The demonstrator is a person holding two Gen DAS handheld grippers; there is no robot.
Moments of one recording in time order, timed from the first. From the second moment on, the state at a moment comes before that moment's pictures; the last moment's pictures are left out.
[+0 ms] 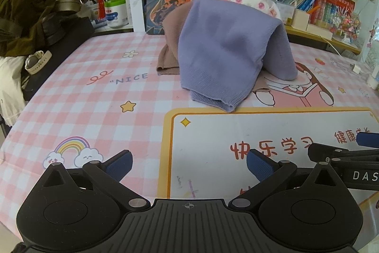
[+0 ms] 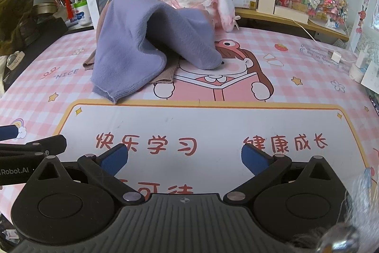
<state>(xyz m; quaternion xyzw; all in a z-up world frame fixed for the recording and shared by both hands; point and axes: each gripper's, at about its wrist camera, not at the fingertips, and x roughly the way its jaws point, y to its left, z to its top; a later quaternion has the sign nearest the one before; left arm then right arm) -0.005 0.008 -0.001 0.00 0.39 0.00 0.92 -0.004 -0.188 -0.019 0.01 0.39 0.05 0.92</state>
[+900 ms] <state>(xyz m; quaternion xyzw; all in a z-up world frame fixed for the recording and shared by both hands) -0.002 0.007 -0.002 0.00 0.40 0.00 0.92 -0.003 -0.188 -0.019 0.01 0.40 0.05 0.92</state>
